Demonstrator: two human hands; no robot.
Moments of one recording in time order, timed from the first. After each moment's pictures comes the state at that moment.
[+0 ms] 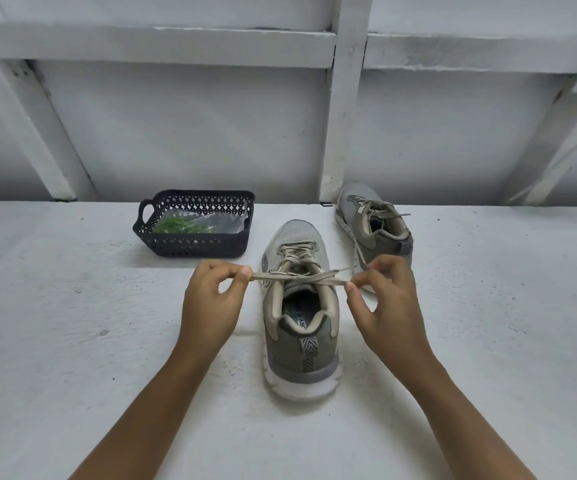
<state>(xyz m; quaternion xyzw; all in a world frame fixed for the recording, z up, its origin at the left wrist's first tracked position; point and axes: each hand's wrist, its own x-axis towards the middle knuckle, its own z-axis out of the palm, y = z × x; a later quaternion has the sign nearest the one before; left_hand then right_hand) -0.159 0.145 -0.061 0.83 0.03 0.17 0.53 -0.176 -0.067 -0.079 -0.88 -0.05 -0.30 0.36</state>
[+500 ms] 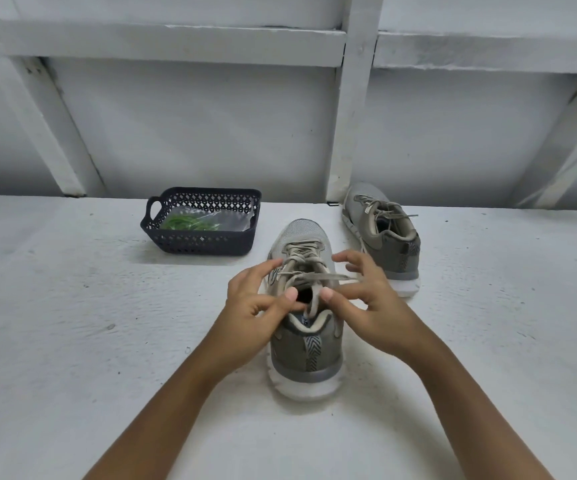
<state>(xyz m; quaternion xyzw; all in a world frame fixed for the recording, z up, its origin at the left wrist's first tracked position) -0.175 0.132 -0.061 0.85 -0.15 0.02 0.51 -0.174 -0.057 -0.050 -0.88 -0.15 -0.04 0.45</state>
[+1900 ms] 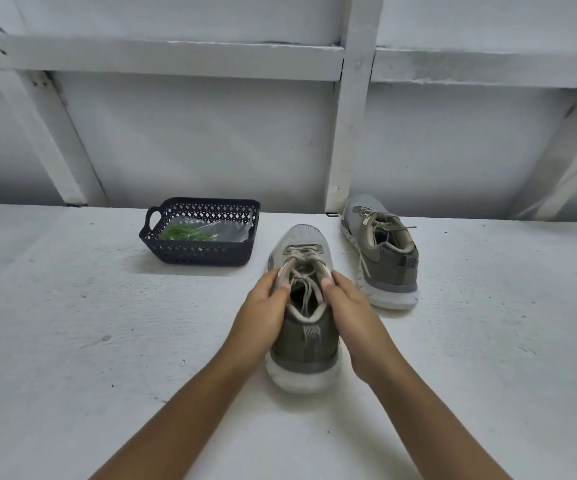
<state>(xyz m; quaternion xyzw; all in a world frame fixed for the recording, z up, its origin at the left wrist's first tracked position) -0.151 0.100 -0.065 0.74 0.02 -0.02 0.67 -0.159 -0.023 -0.063 -0.74 0.07 0.03 0.67</state>
